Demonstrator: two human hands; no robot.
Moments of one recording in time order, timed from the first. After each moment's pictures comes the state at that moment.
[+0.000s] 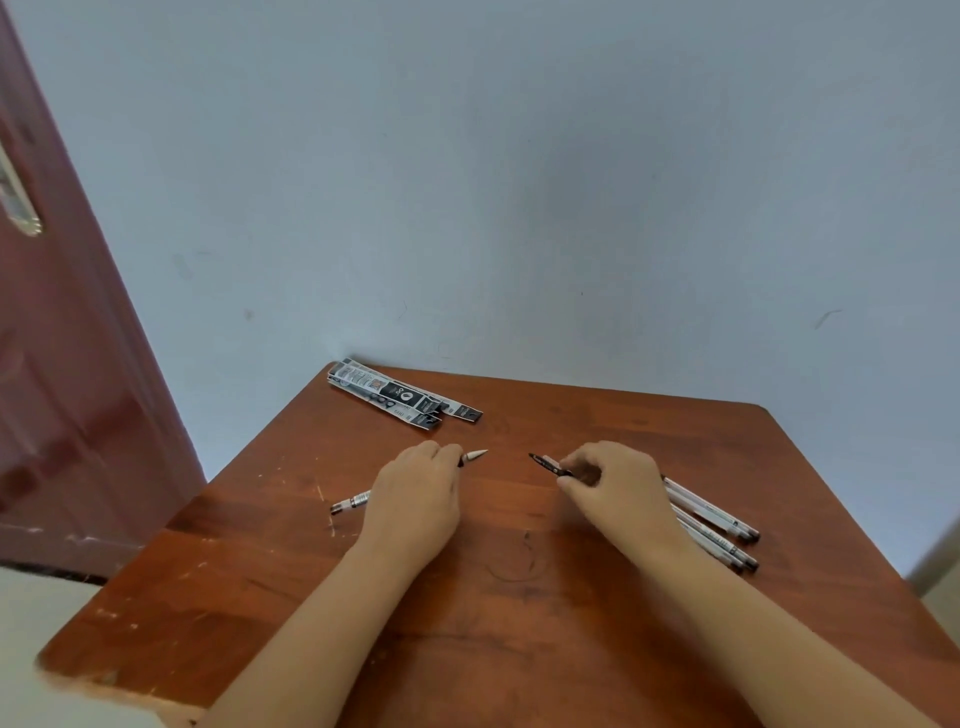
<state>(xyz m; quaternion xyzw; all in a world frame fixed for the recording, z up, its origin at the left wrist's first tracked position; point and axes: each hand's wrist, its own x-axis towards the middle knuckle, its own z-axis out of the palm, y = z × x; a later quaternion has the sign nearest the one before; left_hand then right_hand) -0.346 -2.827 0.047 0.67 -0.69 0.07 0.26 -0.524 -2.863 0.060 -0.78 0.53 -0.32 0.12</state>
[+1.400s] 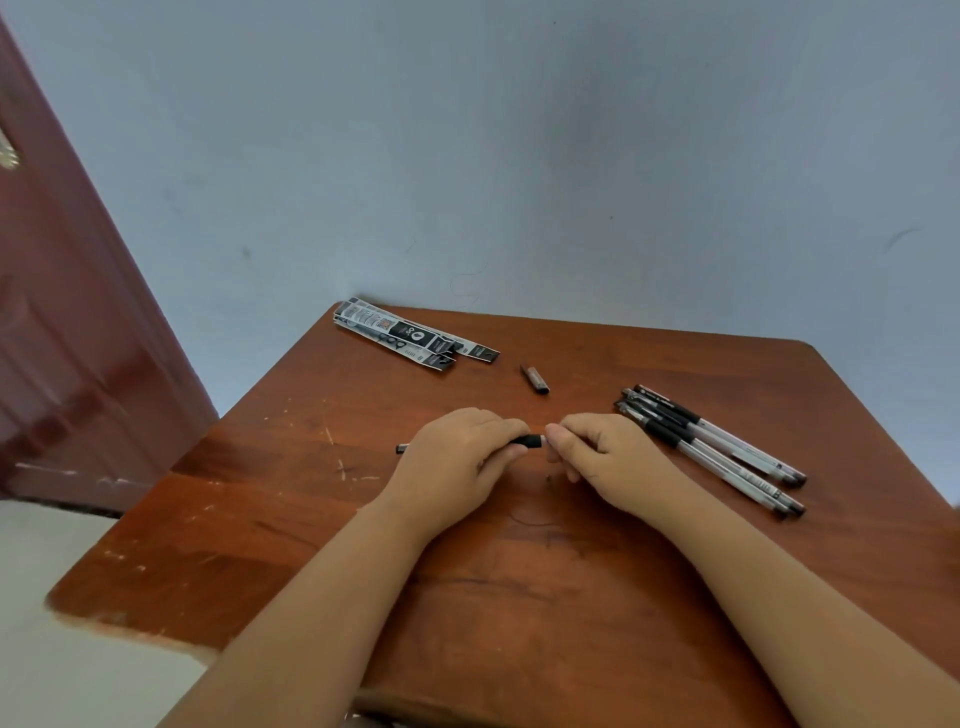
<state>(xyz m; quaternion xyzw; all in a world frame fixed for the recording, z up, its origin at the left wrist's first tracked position) -0.347 -2.822 0.033 0.51 -0.81 0.00 0.29 -0.512 -2.861 0.047 -0.83 0.40 -0.24 0.29</state>
